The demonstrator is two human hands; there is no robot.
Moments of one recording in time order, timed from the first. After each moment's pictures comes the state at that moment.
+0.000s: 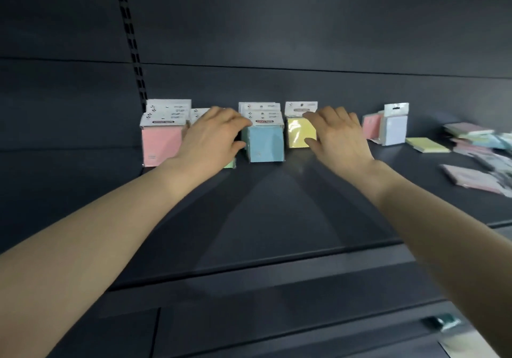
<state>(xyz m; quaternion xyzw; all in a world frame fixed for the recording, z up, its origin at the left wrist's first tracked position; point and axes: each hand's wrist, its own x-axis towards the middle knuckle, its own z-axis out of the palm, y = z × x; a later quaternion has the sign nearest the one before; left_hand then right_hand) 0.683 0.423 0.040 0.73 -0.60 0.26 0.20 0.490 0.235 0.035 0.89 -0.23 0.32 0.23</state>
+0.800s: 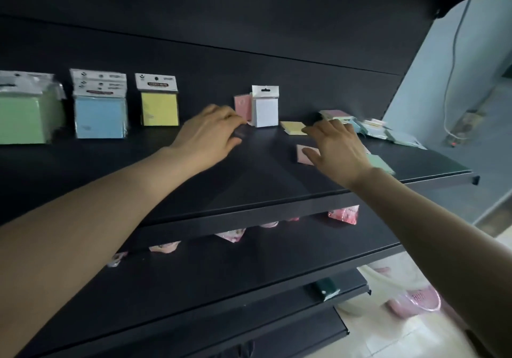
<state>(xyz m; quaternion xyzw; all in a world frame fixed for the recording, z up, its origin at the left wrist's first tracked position) 0.444 0.237 0.024 0.70 -0.65 0.20 0.20 0.202 0.094 0.028 0.90 -0.31 0.20 0.25</state>
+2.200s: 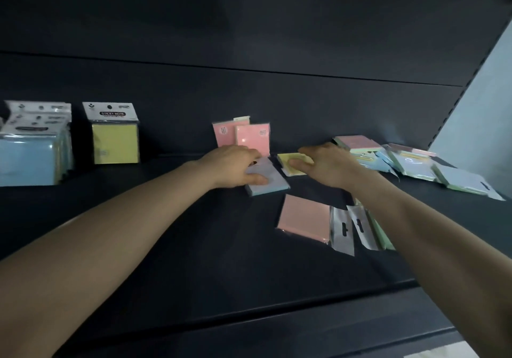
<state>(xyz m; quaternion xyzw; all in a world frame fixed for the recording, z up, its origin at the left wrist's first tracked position) 0.439 0.047 0.016 0.76 -0.65 -0.01 0.06 0.256 -0.106 0.021 0.94 -0.32 0.07 0.03</state>
